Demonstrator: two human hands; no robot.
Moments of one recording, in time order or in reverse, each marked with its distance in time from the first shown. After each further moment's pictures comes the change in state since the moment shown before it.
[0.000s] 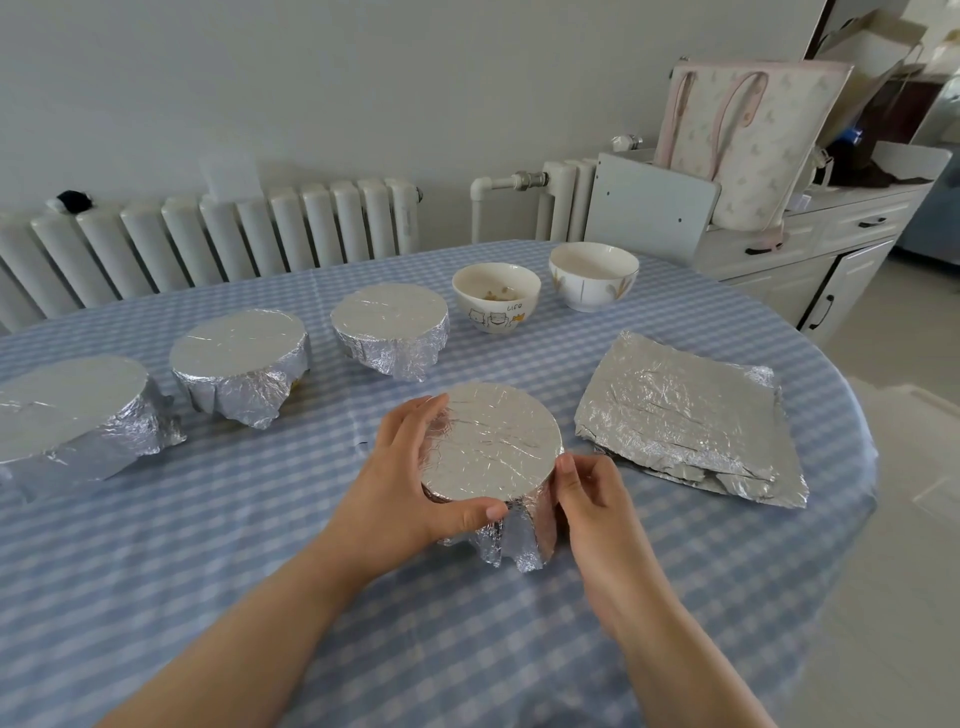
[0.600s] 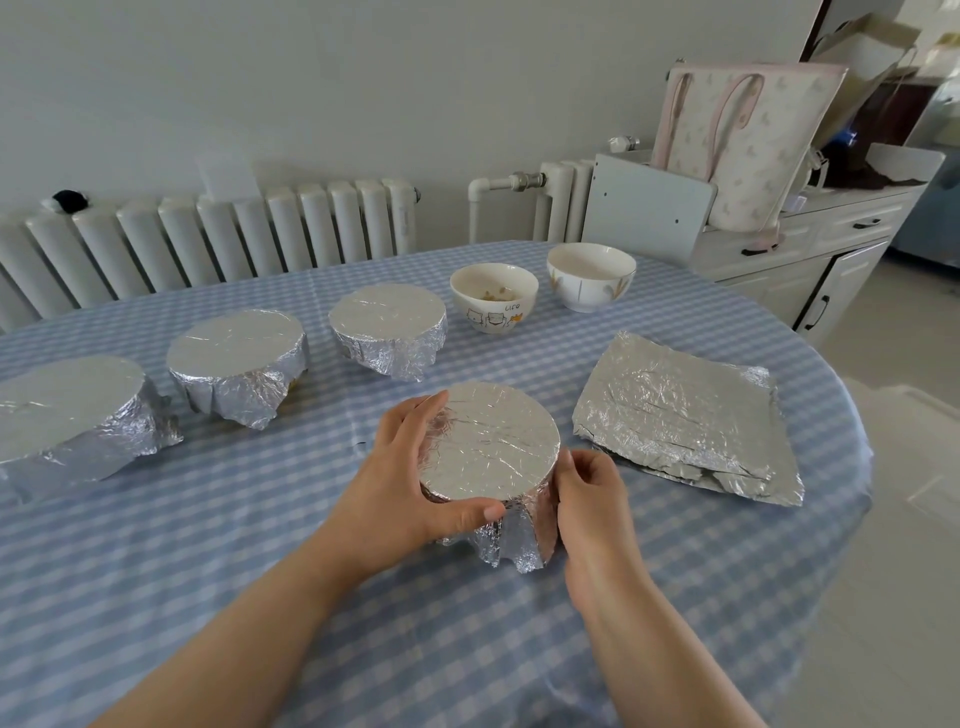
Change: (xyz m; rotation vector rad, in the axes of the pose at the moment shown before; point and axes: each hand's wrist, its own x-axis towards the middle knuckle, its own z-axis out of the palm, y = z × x) left_hand 0.001 0.001 -0.003 0.009 -0.037 0.004; right_hand 0.008 -0.009 0.015 0.062 0.181 0.151
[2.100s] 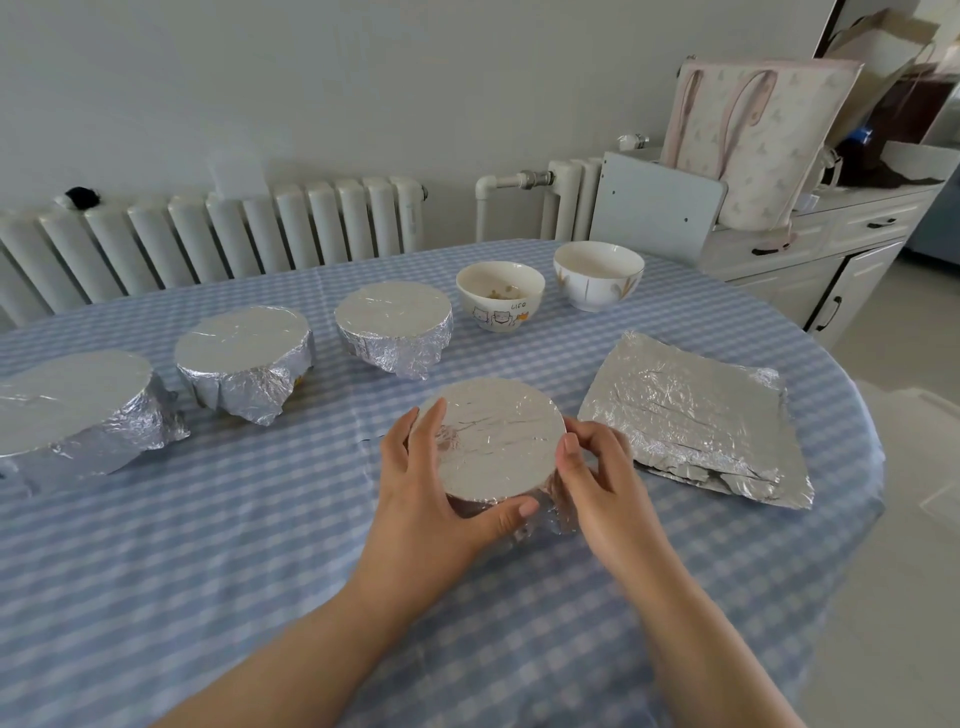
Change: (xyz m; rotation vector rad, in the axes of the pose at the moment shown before) left_hand -0.019 0.015 0.034 -0.028 0.200 -0.081; right_hand 0.016 -0.002 -0.028 -0.352 -0.305 -0.444
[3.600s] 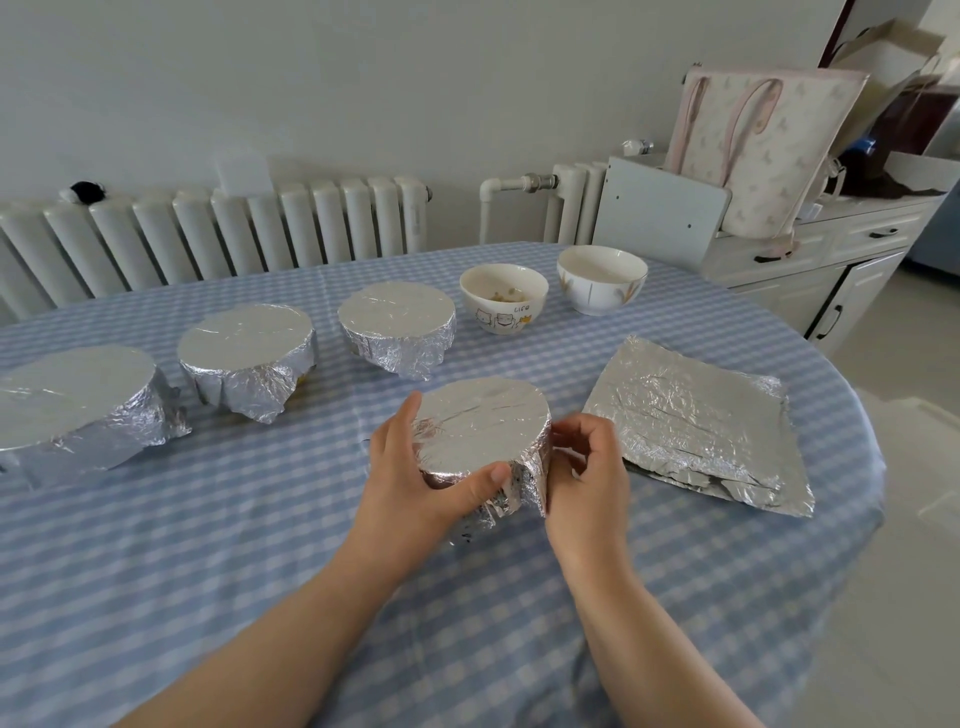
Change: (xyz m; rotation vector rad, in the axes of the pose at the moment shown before) left_hand 0.014 -0.001 -0.011 -0.206 0.030 -0.135; right_hand 0.003 -0.006 0.034 0.061 0.326 -0.036
